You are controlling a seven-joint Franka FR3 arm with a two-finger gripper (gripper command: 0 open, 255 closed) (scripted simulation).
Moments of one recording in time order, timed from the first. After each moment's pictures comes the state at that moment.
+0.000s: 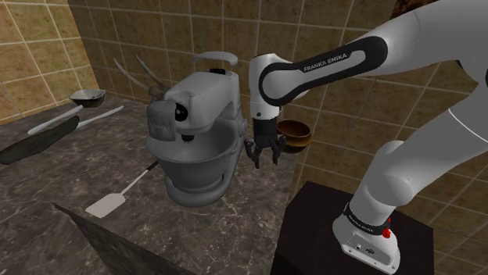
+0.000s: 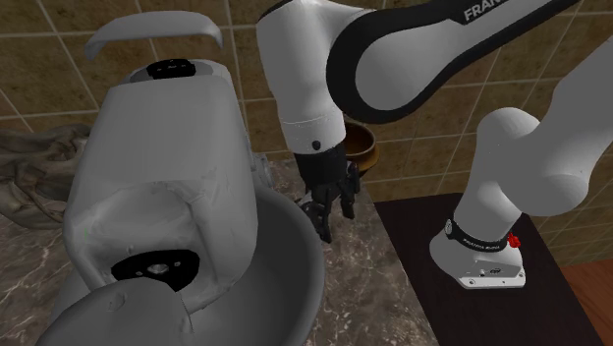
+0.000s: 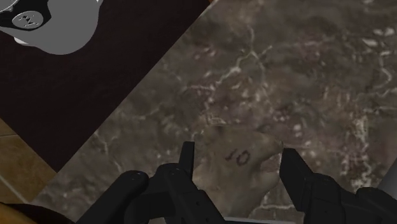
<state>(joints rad) -0.01 -0.40 0.30 -2.47 0.32 1.85 0.70</state>
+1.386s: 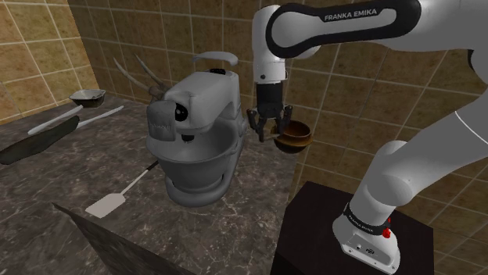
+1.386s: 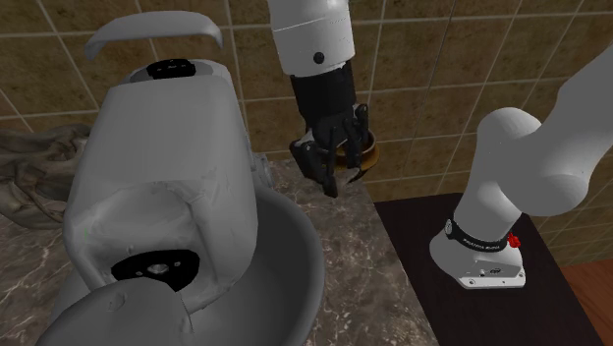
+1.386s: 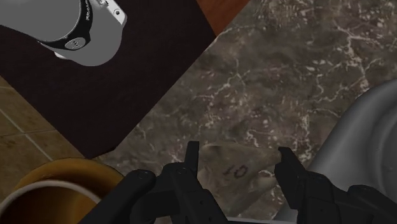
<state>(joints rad) -0.02 -0.46 0.26 -2.24 0.30 1.56 0.74</state>
